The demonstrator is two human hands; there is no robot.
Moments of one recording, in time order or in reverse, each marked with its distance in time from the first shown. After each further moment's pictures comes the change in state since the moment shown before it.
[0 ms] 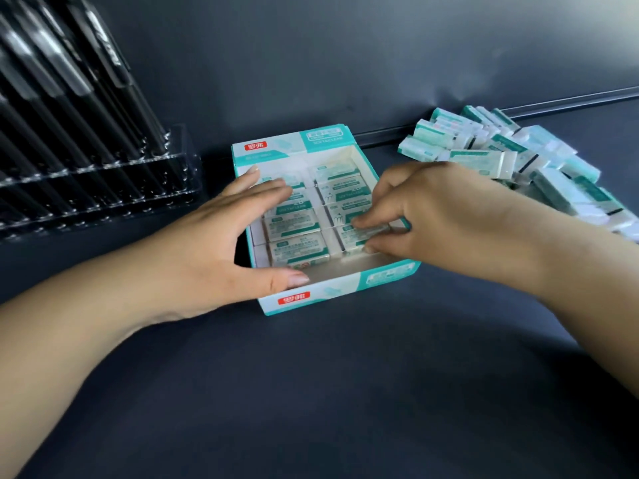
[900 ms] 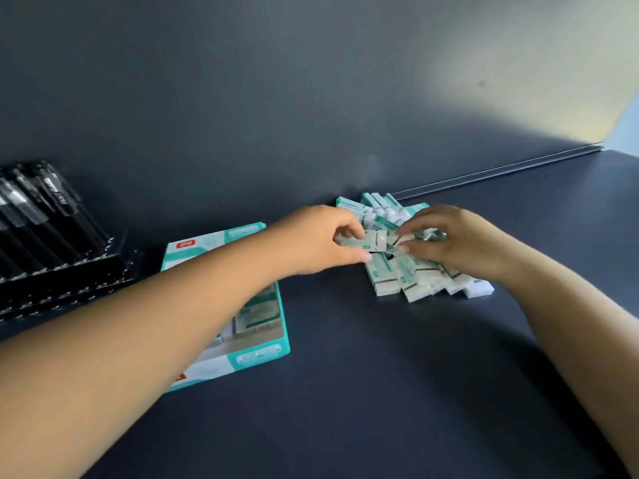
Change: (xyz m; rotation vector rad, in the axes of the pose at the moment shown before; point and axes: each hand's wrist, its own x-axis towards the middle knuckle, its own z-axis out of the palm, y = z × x) left_hand 0.131 0.126 0.049 0.163 -0.018 0.047; right_hand -0.058 0.142 -0.026 0.350 0.242 0.324
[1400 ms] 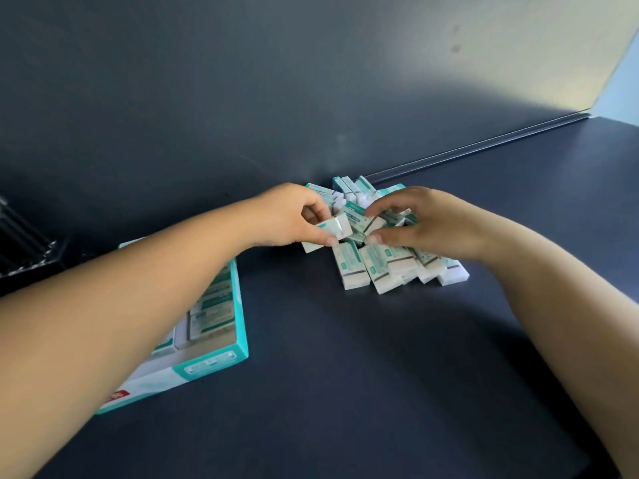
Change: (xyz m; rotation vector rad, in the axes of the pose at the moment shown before) left_hand 0.042 -0.013 0.008 -0.139 -0.112 -0.020; right_hand 0.007 0.010 -0.006 0.027 -0.129 -0.018
